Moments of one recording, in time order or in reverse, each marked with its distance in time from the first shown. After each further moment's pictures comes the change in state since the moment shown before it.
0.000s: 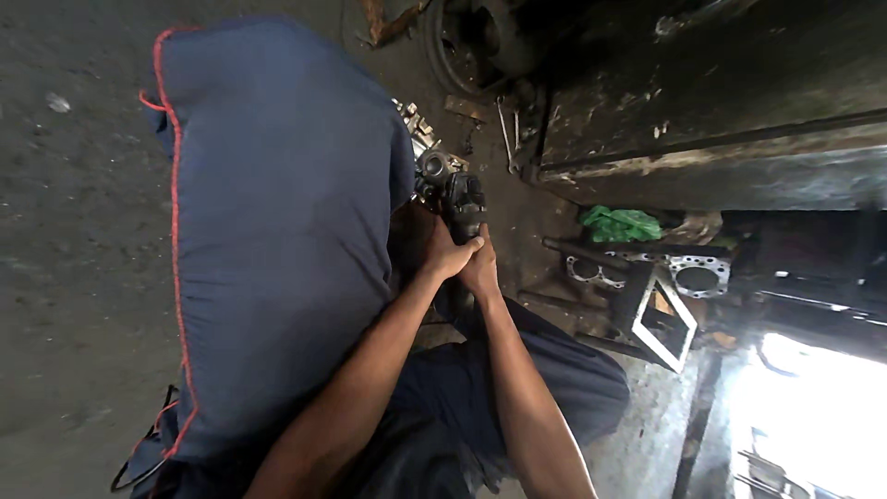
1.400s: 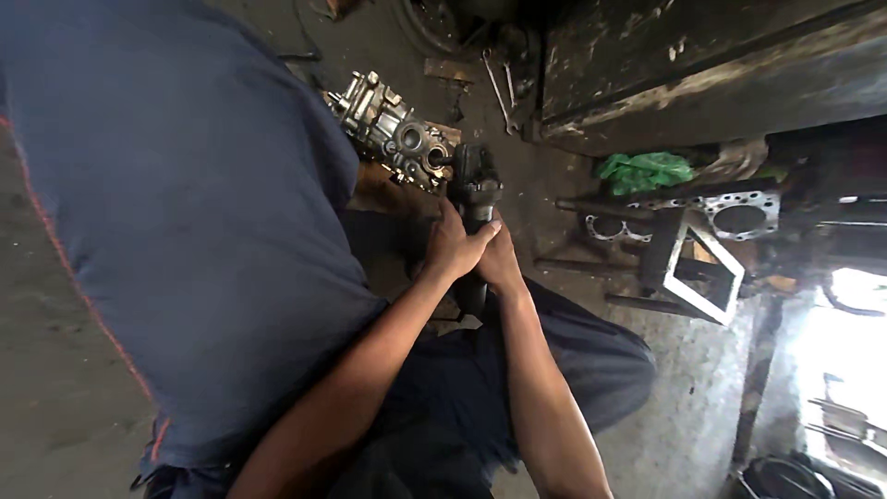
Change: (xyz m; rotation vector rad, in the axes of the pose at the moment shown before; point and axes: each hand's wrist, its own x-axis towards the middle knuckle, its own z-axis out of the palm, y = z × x) left_hand -0.031 0.010 0.025 0.162 0.019 0.120; right_hand -0.025 0.021 -0.026 0.414 -0.037 -0.008
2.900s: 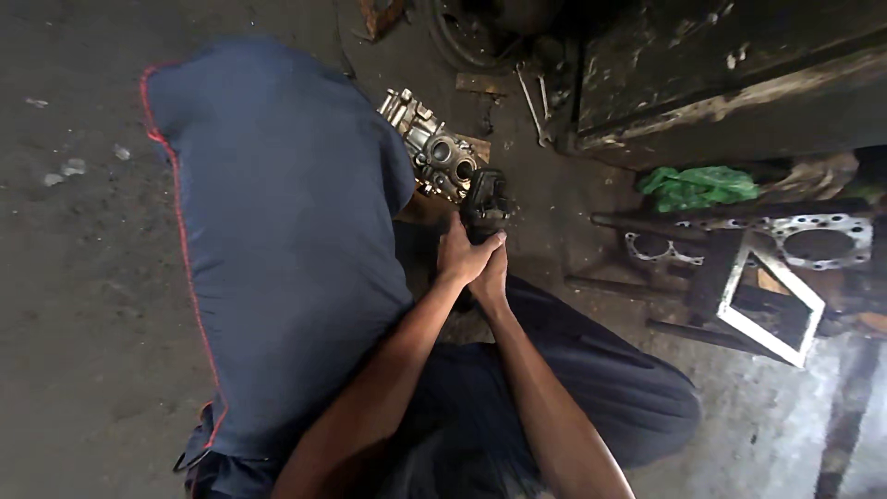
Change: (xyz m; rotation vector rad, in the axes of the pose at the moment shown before) left_hand 0.027 -0.035 0.001 -0.045 0.082 -0.078; right_hand 0.005 0.035 0.060 -0.133 0.218 -0.085
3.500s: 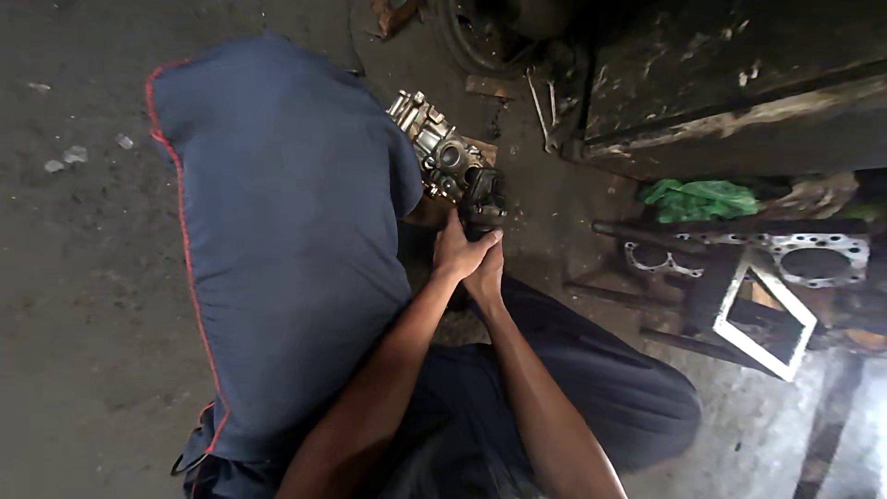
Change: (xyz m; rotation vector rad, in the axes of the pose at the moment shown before) left_hand 0.018 -0.002 -0.014 0.028 -0.001 -0.016; right_hand 0.011 -0.013 0.012 -0.049 -0.032 0.012
